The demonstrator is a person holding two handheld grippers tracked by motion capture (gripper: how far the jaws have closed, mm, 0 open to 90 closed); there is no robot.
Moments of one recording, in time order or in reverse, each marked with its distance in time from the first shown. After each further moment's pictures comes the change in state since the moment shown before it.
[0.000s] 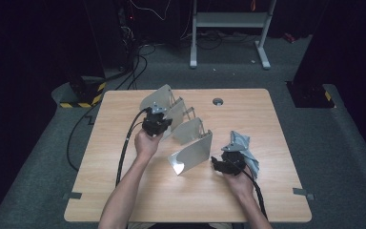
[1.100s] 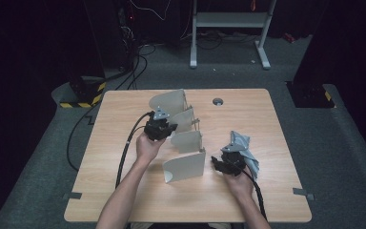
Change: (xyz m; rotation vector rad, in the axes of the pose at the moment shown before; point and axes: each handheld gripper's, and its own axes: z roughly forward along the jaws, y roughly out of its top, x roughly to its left) left arm -0.011 -0.011 -0.011 0.012 -0.112 0.070; right arm 0.000 0.000 0.001 -0.008 0.021 -0.043
